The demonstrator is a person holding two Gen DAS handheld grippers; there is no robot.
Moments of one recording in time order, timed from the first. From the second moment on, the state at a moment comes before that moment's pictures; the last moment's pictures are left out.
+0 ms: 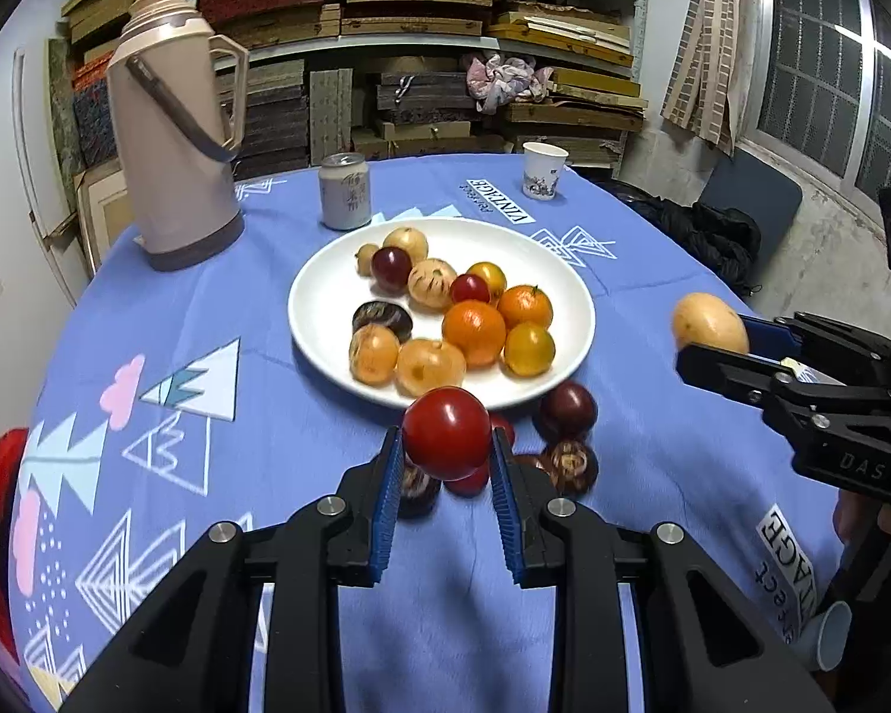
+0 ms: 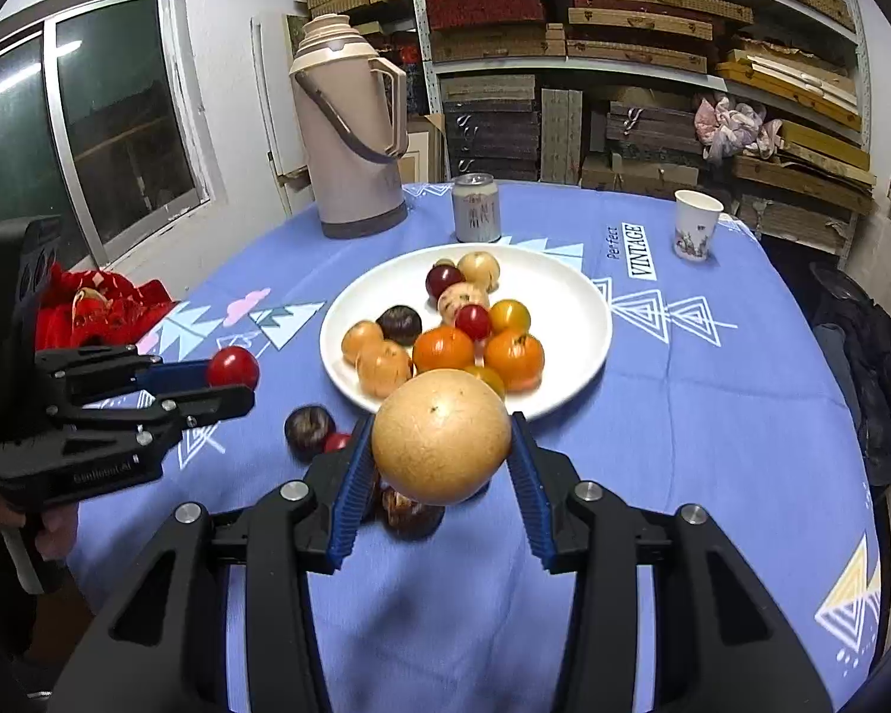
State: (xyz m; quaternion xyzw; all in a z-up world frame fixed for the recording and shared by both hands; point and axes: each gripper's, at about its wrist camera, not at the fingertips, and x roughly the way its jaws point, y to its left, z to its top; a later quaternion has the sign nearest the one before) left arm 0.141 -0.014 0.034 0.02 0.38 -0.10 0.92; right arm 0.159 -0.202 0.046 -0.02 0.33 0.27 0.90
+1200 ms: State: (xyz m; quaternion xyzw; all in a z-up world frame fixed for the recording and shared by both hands) left arm 0.276 0.003 0.012 0.00 0.42 -0.05 0.91; right arm 0.294 -0.151 0.010 0.00 0.39 0.26 0.88
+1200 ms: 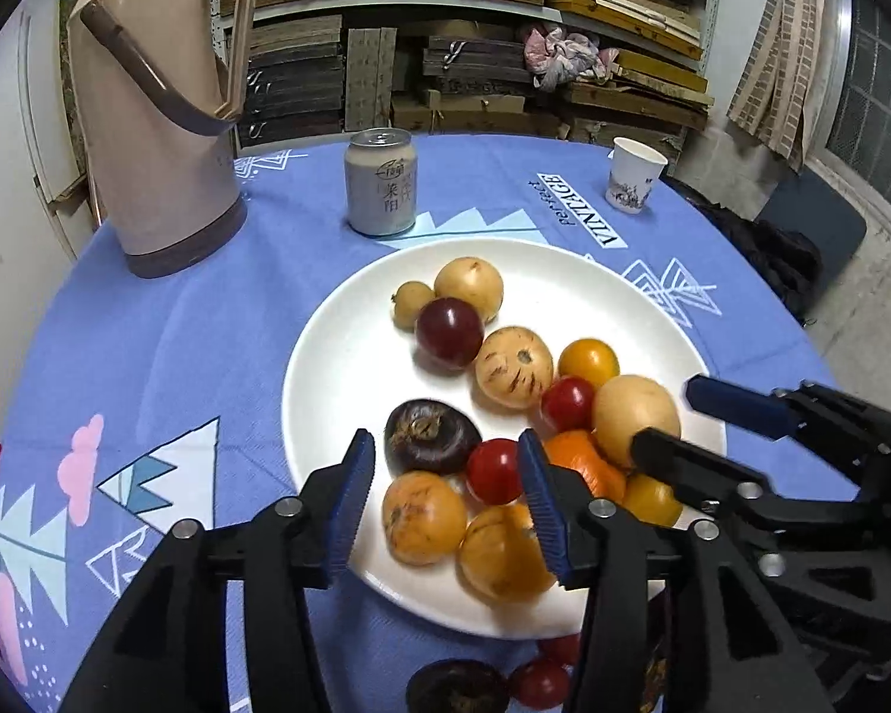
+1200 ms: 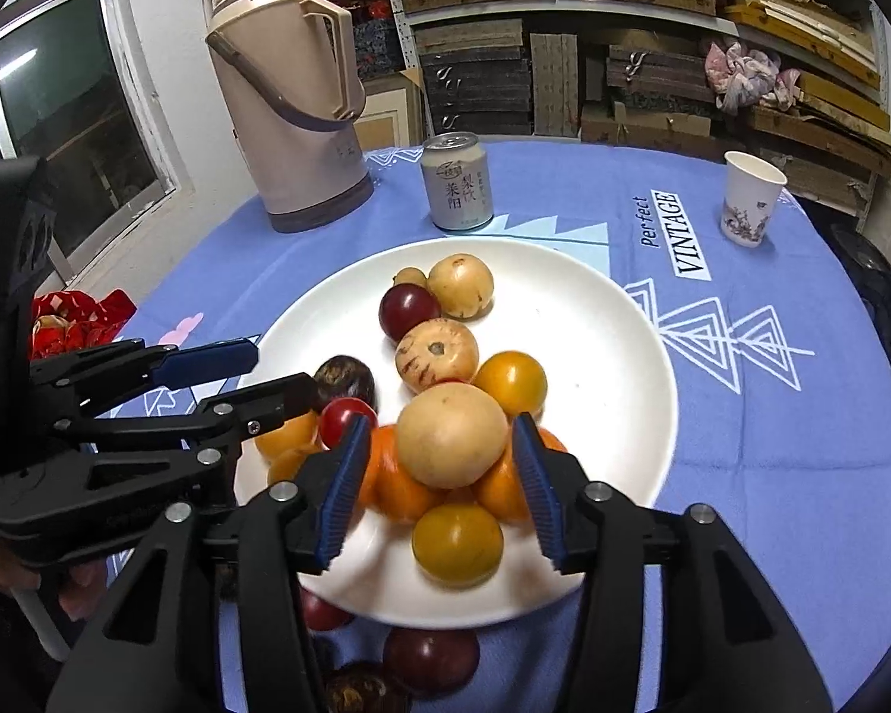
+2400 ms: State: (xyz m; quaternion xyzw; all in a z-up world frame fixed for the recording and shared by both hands) left arm 0.138 0.025 -0.017 0.00 0.42 -0.03 0.91; right arm 0.197 -0.193 -0.025 0.00 0.42 0.22 0.88
